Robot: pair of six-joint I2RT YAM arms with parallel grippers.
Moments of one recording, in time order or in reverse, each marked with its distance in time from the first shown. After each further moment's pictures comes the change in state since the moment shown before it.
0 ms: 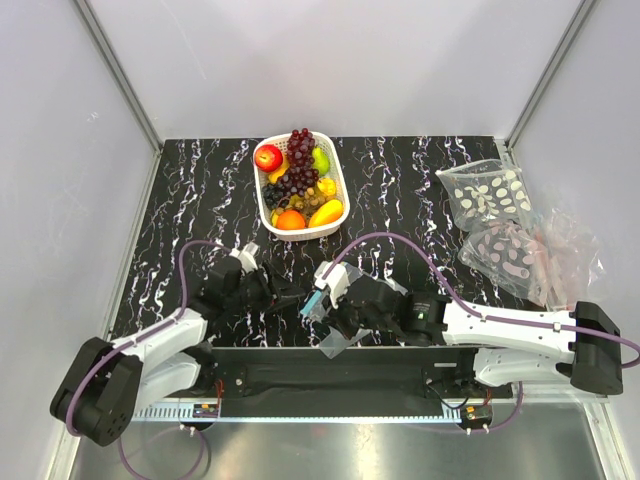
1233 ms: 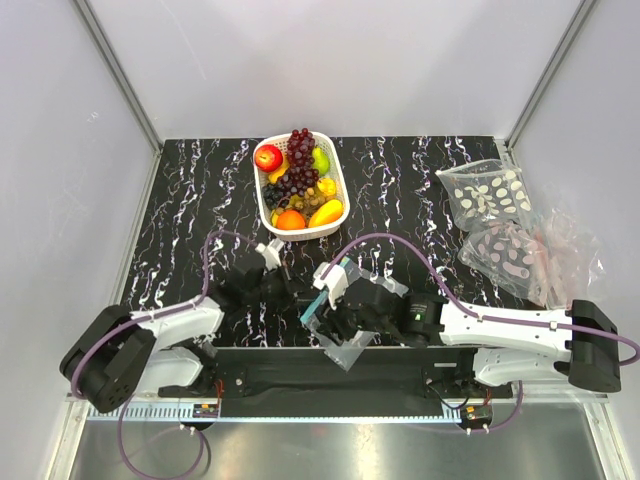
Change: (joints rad) left arm -0.194 0.183 0.089 0.148 -0.036 -0.102; right arm 0.017 0.019 0.002 0.000 0.021 0.035
